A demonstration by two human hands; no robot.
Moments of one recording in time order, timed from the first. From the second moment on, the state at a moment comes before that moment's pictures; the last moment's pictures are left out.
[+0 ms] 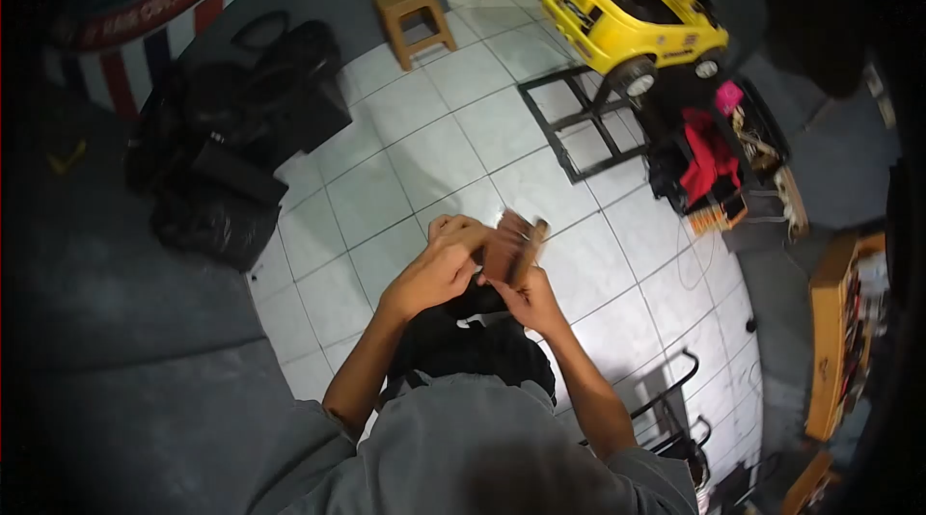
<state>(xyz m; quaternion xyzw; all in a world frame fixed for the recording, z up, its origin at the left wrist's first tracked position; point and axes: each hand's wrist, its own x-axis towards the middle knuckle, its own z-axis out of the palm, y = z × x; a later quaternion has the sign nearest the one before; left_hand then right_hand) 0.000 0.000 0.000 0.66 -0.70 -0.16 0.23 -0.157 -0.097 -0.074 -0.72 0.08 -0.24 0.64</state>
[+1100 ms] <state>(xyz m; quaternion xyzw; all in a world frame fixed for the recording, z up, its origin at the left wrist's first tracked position) 0.212 0.415 -0.007 0.78 -0.17 -0.14 0.58 0.192 0.208 -0.034 -0.75 -0.06 0.13 0.64</state>
